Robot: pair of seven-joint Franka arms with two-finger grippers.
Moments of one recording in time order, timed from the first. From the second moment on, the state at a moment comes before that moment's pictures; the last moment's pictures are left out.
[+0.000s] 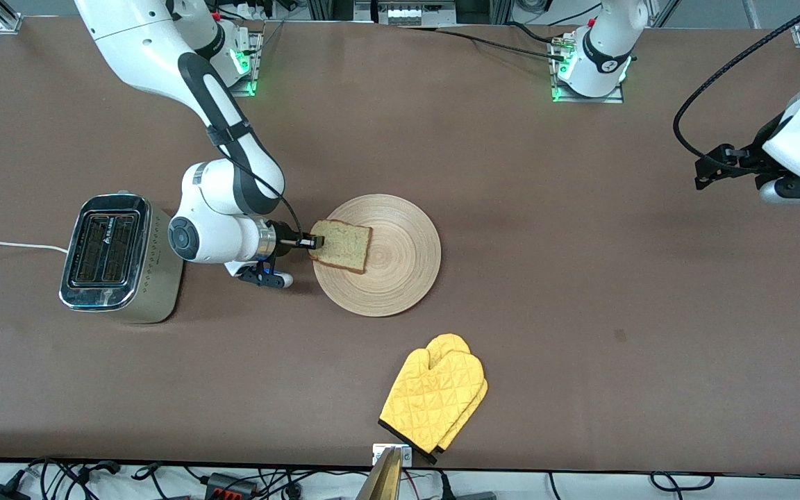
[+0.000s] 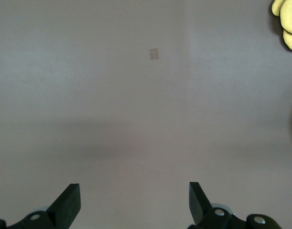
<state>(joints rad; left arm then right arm) 0.19 -0.05 -0.20 -1.76 0.02 1.68 -0.06 0.37 0.58 0.01 -1.80 0.59 2.15 0.18</state>
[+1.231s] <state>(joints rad) 0.19 -0.05 -0.20 -1.77 -0.01 1.69 -0.10 0.35 0.49 -0.14 -1.44 0.34 1.67 0.18</state>
